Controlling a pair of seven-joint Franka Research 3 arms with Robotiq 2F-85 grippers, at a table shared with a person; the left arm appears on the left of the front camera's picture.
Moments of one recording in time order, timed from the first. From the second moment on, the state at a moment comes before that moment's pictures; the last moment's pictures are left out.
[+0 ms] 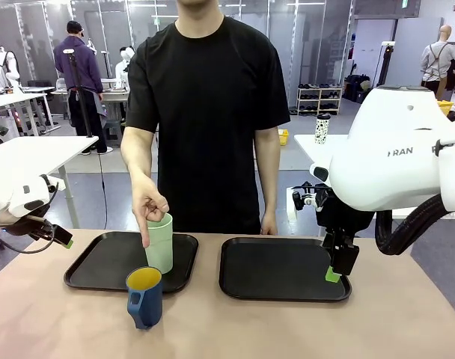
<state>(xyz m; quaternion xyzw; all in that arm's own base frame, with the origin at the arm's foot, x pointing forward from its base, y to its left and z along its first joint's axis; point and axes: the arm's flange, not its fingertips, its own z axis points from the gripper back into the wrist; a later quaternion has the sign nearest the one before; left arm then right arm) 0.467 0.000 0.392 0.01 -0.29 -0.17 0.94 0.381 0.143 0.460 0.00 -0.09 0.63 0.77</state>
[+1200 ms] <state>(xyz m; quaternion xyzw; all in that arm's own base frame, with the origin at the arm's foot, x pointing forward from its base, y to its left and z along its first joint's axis) 0.409 -0.036 0.399 0.02 -0.14 -0.71 0.69 0.381 0.143 0.460 0.00 -0.09 0.63 0.77</state>
